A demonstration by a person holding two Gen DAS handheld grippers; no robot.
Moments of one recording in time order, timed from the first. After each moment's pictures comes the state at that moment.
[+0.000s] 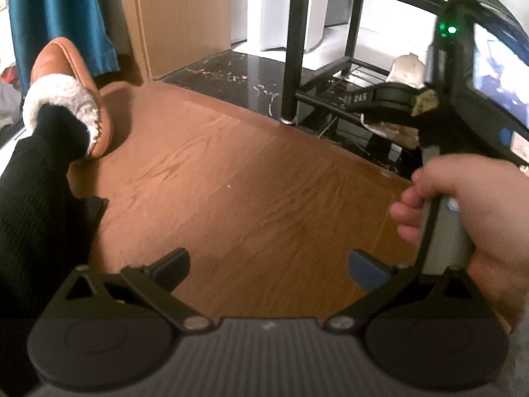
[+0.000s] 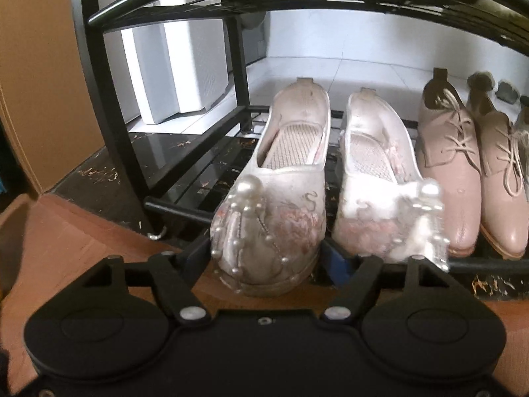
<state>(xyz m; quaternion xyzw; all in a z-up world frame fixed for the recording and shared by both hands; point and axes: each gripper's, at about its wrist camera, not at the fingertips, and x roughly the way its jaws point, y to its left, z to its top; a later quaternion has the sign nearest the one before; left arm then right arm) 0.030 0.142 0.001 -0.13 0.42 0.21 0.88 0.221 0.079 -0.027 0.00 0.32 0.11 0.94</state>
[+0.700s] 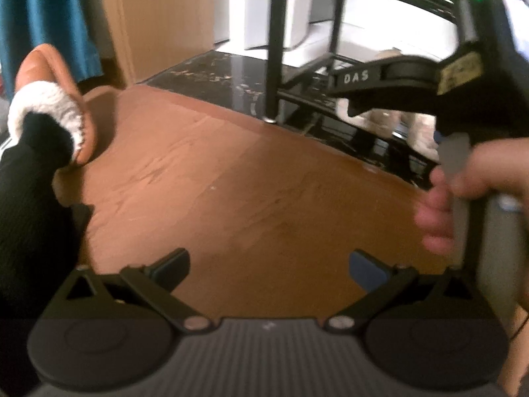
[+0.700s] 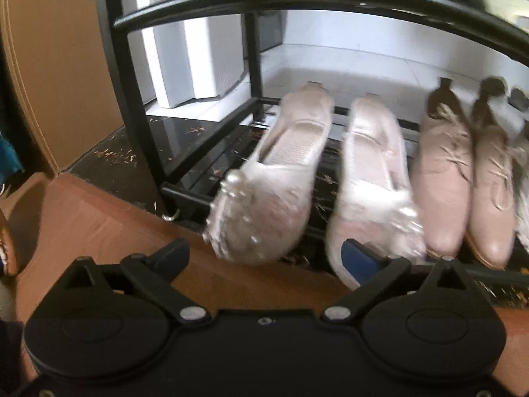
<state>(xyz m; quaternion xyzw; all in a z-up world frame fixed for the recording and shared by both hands) 0.036 0.134 0.002 -0.12 0.42 0.16 0.88 0.194 0.056 0.008 -0.02 0.35 0.12 0.93</state>
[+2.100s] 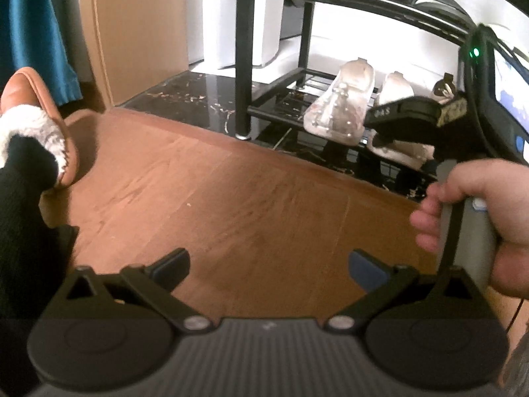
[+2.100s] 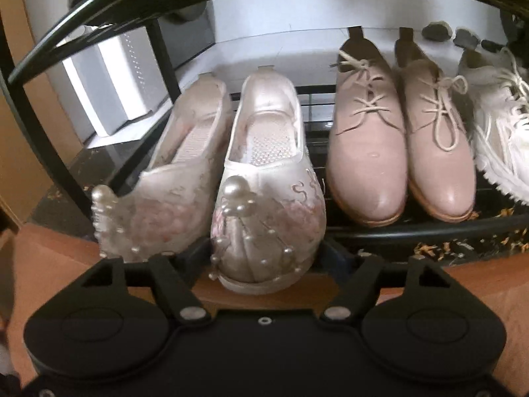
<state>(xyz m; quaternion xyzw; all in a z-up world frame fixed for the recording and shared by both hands) 0.029 0.122 0.007 -0.10 0.39 0.14 0.90 0.227 0.005 -0.020 0.07 0.36 0.05 0.93</state>
